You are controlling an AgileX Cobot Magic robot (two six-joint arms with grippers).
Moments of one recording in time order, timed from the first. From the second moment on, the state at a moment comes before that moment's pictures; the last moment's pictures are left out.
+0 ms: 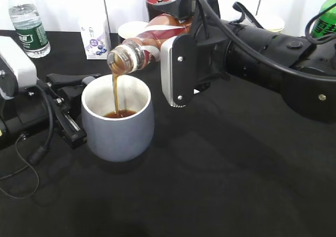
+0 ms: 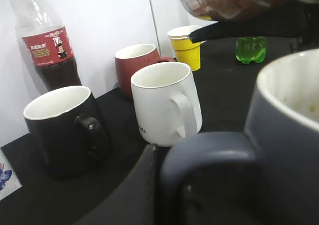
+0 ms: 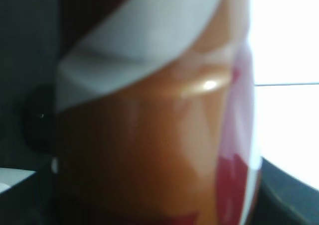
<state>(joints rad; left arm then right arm) -0.39 1.54 -0.36 0.50 -1.04 -0.02 0.68 1.64 -0.82 -0.17 -0.65 -1.34</state>
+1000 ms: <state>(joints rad) -0.39 1.54 -0.36 0.50 -1.04 -0.02 0.68 1.64 -0.82 -0.17 -0.65 -1.38</state>
